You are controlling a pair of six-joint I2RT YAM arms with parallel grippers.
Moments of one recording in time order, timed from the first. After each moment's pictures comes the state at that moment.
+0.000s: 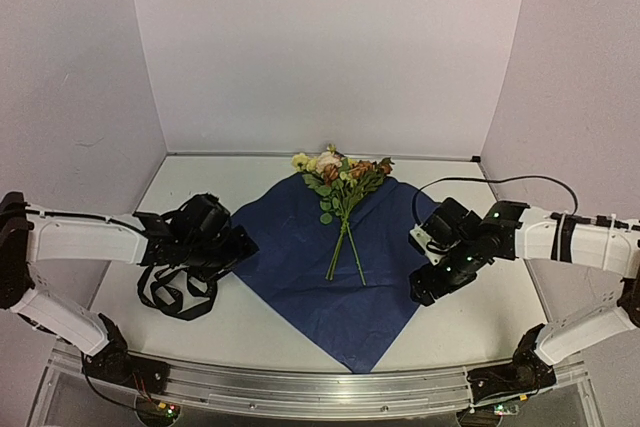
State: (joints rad) left arm -0.81 1.37 0.72 -0.22 -0.10 -1.23; right arm 0.81 1.31 0.87 -0.84 0.06 0.32
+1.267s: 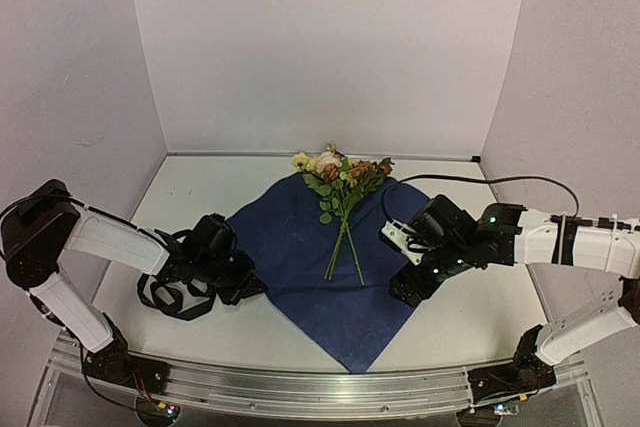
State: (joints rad) left arm -0.79 1.56 0.60 0.10 0.29 -1.52; right arm 0.93 1.31 0.91 -0.70 0.09 0.10
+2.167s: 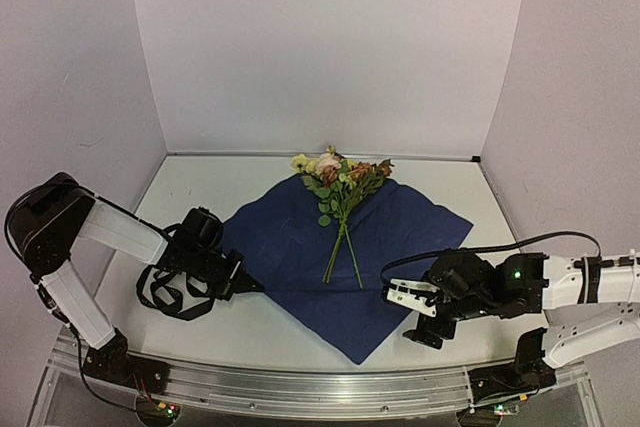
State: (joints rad) left arm -0.61 1.63 0.61 0.11 0.66 -1.57; right arm 1.10 1.07 0.59 -0.53 0.14 -0.29
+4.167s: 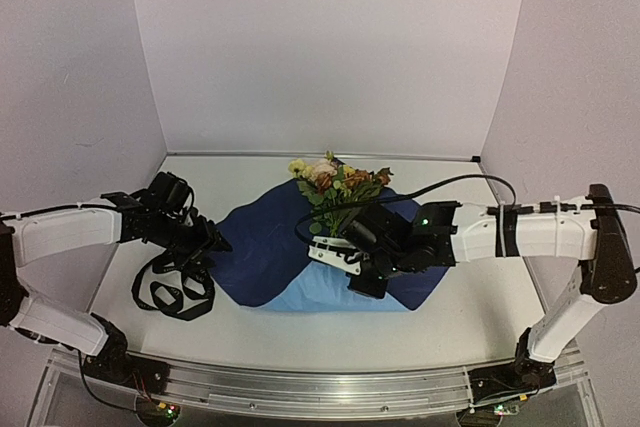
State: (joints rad) left arm -0.52 1.27 0.77 -0.47 0.30 -1.03; right arm 1.13 1.64 1.20 -0.62 0.26 -0.31
